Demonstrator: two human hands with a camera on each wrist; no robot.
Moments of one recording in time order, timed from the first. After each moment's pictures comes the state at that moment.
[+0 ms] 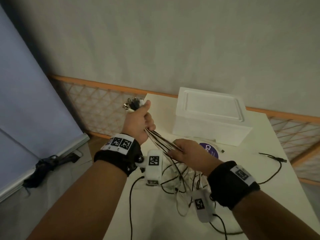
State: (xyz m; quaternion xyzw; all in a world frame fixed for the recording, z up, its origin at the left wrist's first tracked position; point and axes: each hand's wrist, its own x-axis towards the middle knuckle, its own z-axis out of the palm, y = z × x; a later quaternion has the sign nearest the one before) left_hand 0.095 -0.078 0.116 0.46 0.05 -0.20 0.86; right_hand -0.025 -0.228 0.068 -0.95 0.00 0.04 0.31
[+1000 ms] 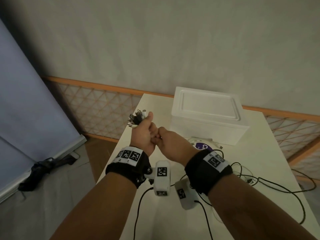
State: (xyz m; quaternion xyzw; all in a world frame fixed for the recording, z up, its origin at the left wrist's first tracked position) left_hand 0.071 -0.107 0.077 0.43 0.07 -0.22 0.87; right_hand 0.013 -0.200 0.075 -0.95 -0.02 0.00 0.31
